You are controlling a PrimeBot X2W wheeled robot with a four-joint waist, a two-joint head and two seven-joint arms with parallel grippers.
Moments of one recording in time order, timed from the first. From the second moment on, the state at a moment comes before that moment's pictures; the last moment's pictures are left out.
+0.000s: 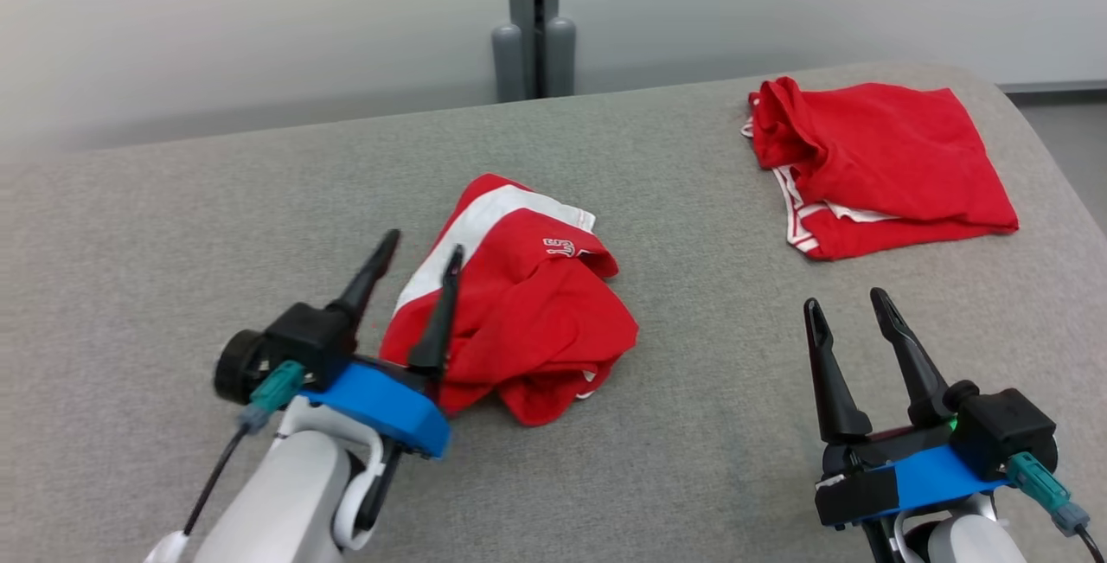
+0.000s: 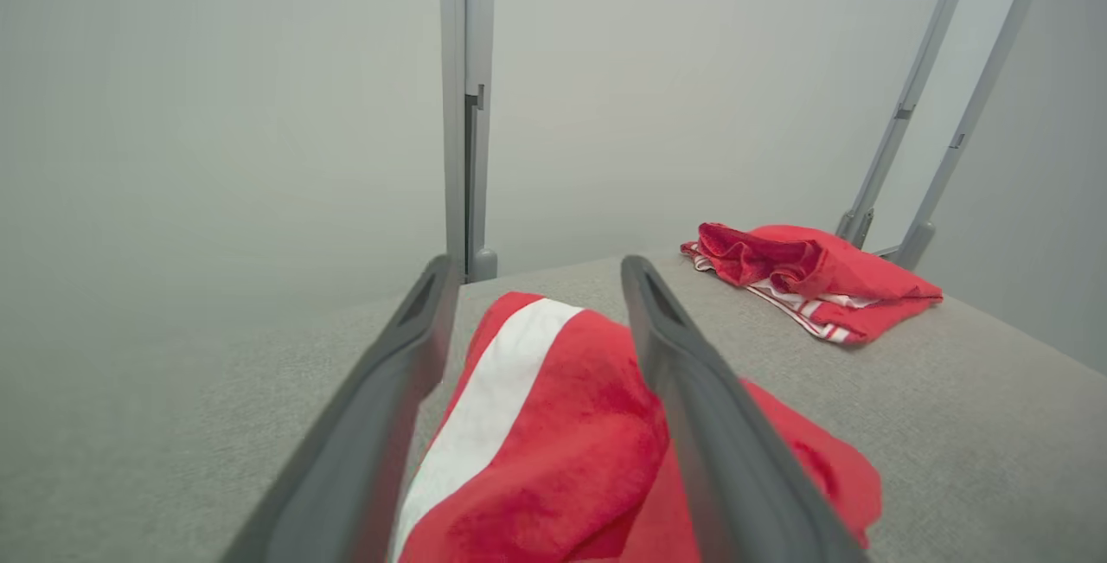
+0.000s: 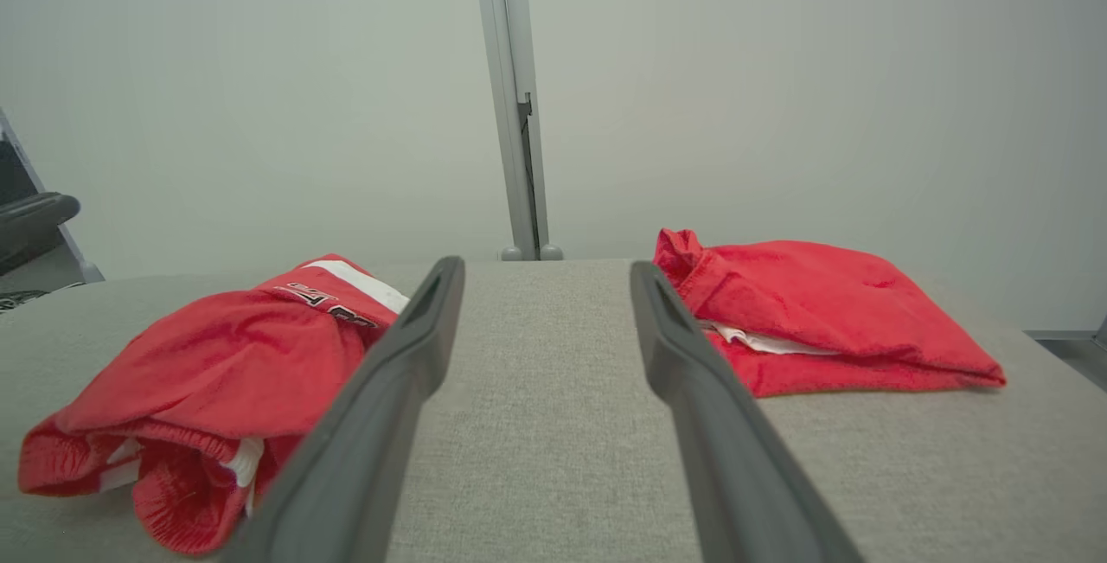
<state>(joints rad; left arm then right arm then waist) -0.40 0.22 -0.53 0.42 -0.47 -0.06 -0.26 -0.11 -0.05 0.05 0.14 0.15 0.13 -0.26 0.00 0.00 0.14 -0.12</state>
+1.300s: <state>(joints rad) 0.02 0.13 -0.01 0.23 -0.16 -0.09 -0.26 0.00 -0.05 -0.02 0.24 0.15 0.13 -0.26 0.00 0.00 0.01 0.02</state>
